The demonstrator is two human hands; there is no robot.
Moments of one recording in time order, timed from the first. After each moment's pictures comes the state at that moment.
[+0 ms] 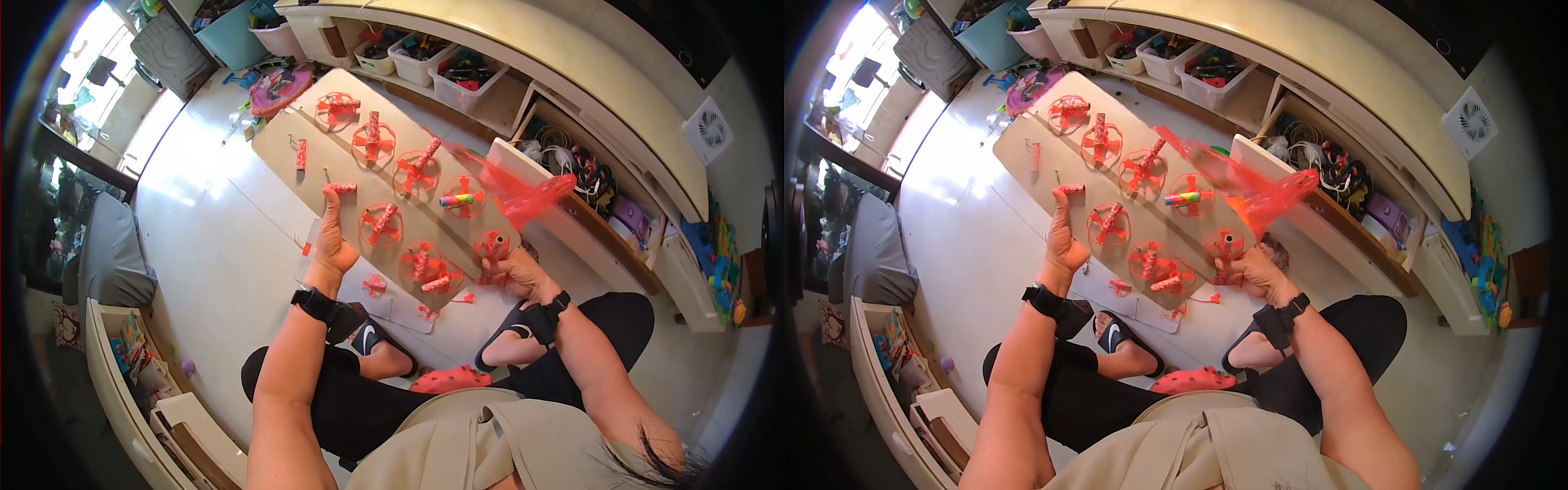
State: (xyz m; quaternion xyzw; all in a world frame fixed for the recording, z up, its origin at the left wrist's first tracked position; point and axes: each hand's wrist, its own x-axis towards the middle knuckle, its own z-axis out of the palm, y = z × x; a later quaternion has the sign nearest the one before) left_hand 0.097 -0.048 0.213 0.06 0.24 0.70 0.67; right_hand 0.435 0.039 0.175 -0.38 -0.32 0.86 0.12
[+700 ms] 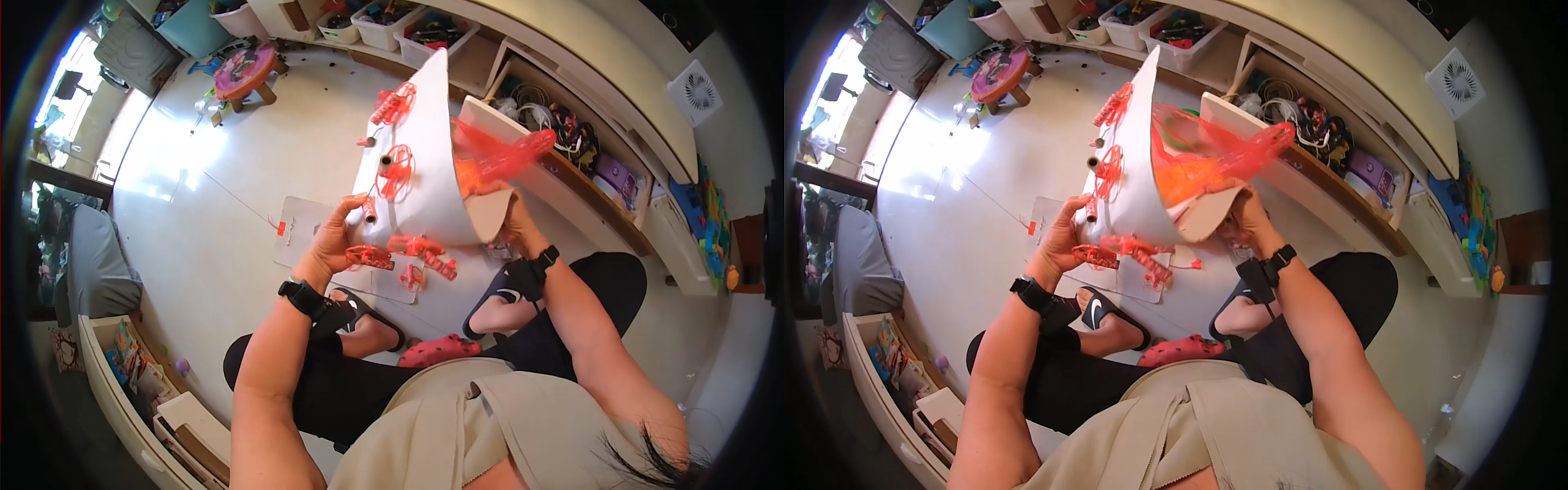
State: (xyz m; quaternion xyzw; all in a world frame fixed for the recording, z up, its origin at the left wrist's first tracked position) left_hand 0.134 -0.068 0.191 0.00 0.37 0.52 0.77; right_hand 0.450 0.070 0.144 -0.41 -0.29 0.81 0.31
